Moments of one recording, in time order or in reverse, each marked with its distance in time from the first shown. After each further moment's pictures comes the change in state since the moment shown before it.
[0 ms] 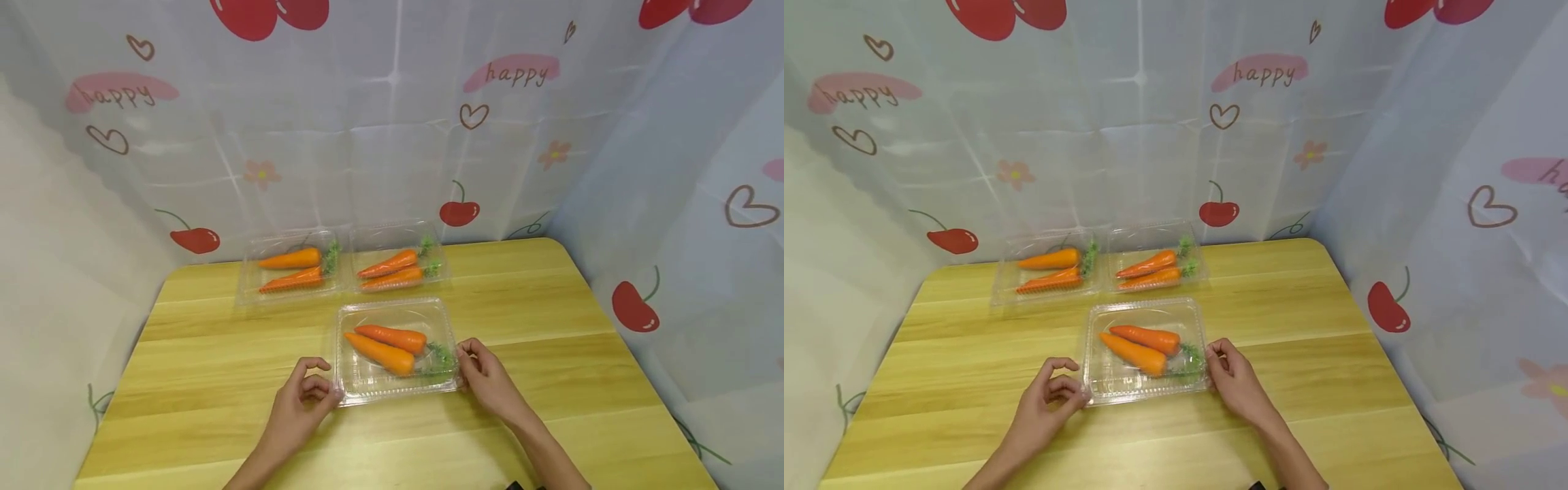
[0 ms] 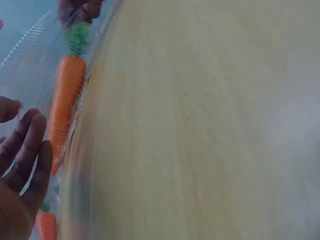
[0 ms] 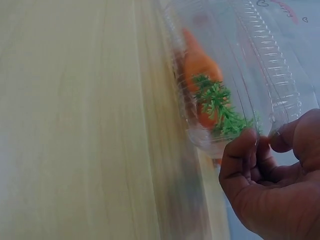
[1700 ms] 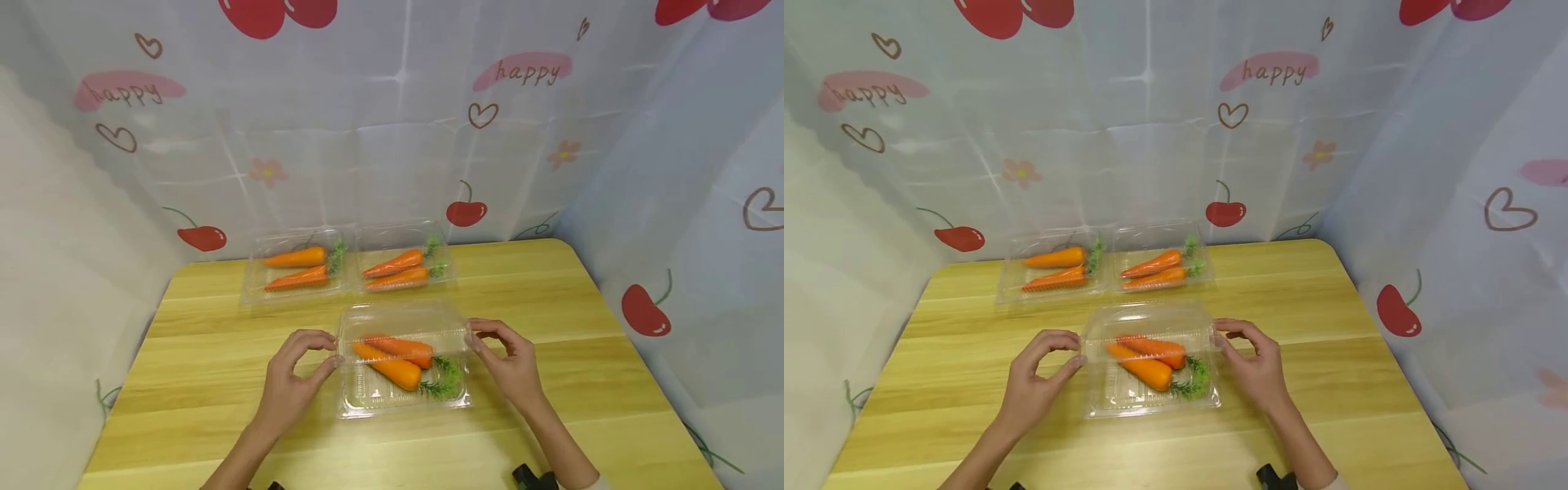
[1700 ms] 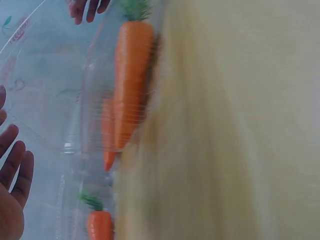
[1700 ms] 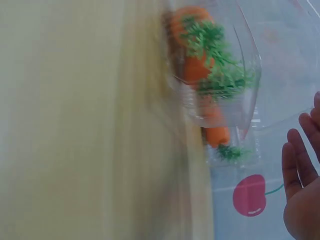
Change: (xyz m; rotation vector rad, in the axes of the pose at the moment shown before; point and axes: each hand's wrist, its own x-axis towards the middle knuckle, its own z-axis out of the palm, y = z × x) left_hand 0.039 0.035 -0.017 0.191 0.209 0.382; right_hand 0.019 -0.006 -0.023 -0.072 0.279 -0.601
